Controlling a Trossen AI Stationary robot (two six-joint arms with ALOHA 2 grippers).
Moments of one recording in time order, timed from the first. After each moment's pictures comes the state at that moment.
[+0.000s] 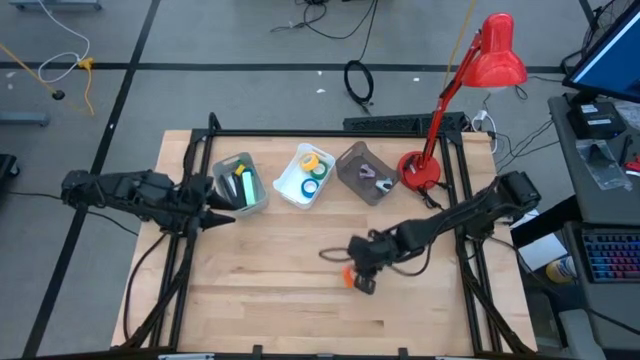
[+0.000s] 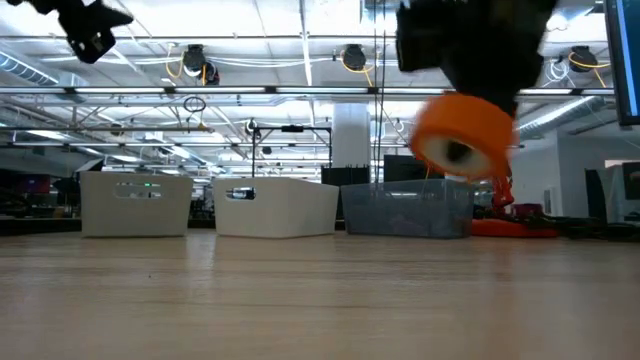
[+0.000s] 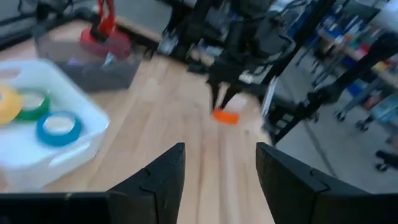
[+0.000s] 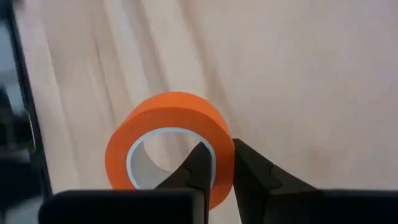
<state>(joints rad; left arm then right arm) -0.20 0.39 0.62 -0.51 -0.08 -0.48 0.34 1.64 1.06 -0.47 0.00 0.74</state>
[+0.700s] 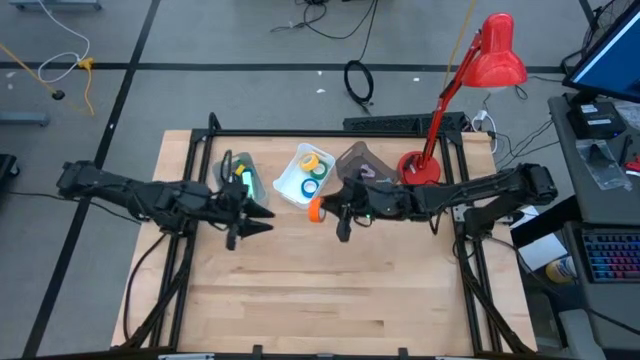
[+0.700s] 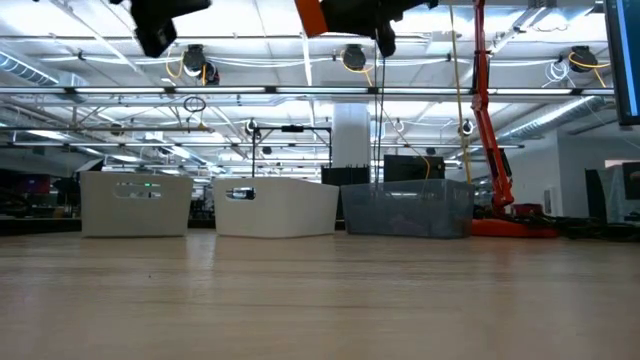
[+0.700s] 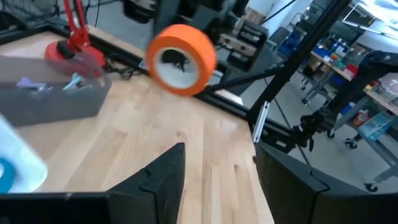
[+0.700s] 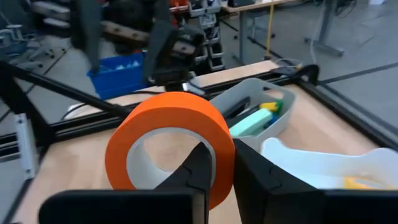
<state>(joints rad) -0.20 0.81 0.62 0.00 -0.08 -0.51 0.10 1.46 1.06 0.14 0.28 0.24</state>
